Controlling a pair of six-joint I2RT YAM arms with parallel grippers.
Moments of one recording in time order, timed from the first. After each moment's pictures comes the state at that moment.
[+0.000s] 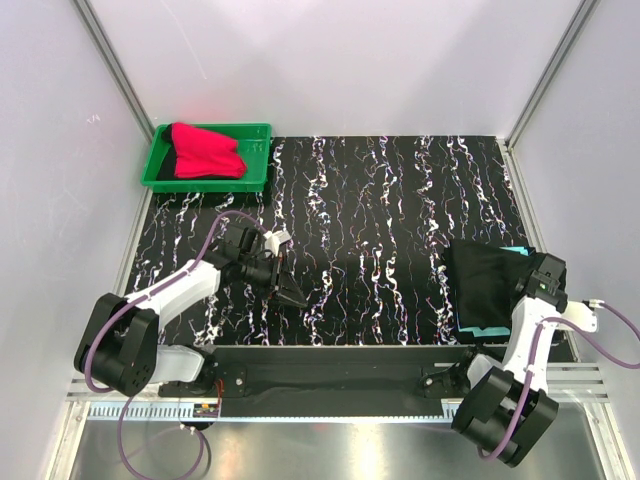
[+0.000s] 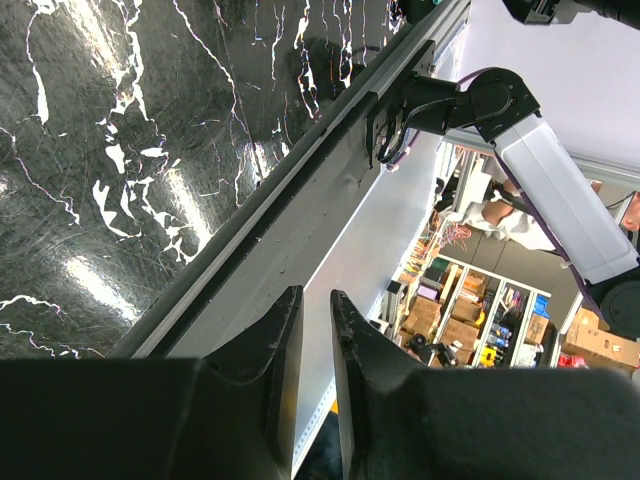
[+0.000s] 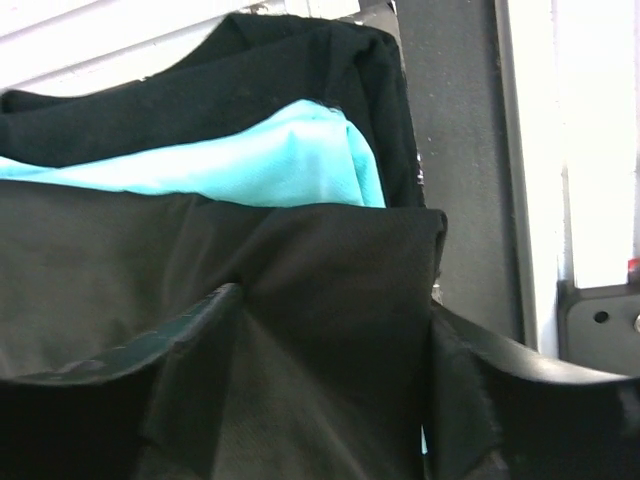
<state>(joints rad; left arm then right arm) -0.40 1.30 0.65 -0.35 0.97 -0.60 -0.58 0.88 0.59 -0.85 0.46 1.16</state>
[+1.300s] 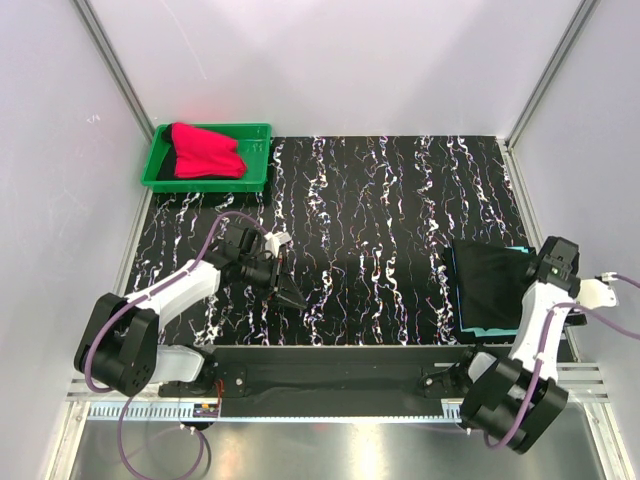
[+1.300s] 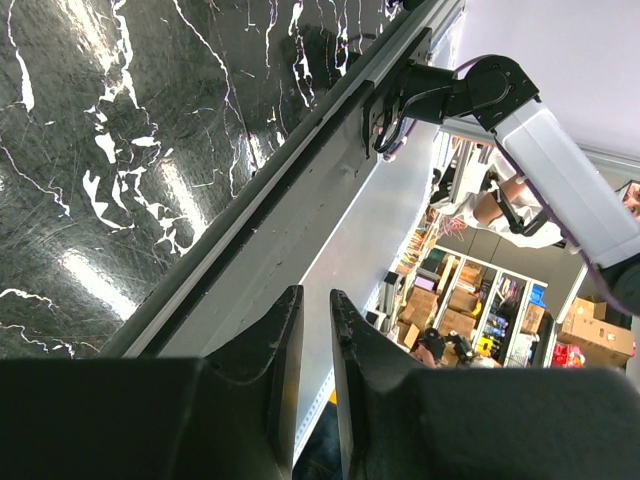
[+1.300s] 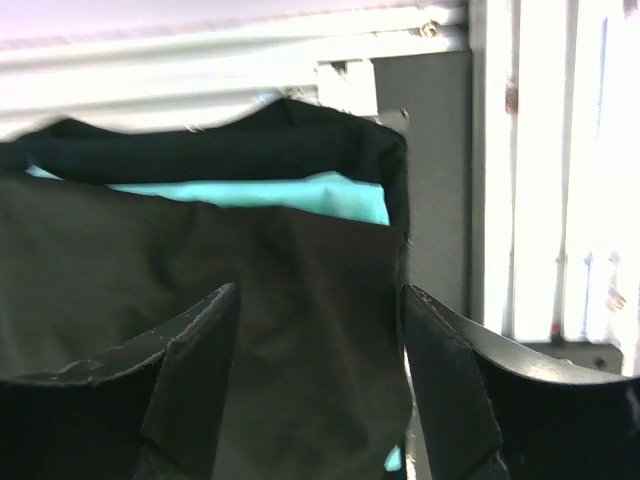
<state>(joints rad) -0.40 1.30 0.65 -0.37 1.00 -0.58 -0.59 0.94 0.72 -0.84 0.56 0.93</state>
